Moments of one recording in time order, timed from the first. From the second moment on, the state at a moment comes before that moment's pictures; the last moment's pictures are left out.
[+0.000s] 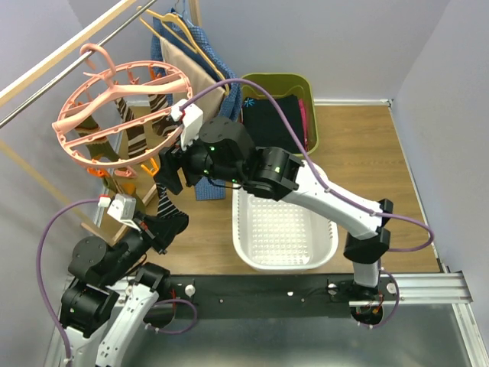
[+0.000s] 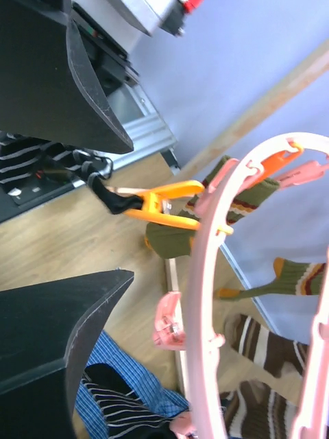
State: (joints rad) left arm -0.36 0.14 0.85 -0.74 0.31 -0.49; right arm 1.25 1.91 2.30 -0.64 0.10 0.26
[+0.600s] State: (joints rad) left arm -0.36 0.16 0.83 -0.74 0.30 -0.49; right arm 1.26 1.97 2.35 -0.60 0.11 0.17
